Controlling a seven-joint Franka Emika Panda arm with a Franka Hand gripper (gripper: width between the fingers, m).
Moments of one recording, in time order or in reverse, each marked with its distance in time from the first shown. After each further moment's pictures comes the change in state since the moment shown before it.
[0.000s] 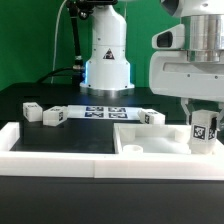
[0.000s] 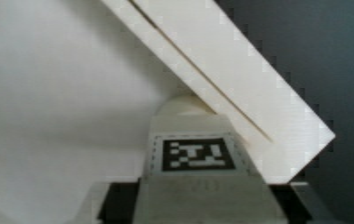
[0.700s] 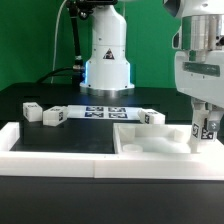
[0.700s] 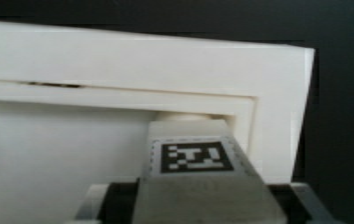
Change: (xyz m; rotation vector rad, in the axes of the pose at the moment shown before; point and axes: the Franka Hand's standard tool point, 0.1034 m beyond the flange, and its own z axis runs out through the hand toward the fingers) arm -0.002 -0.001 0.000 0.006 -0.002 0.570
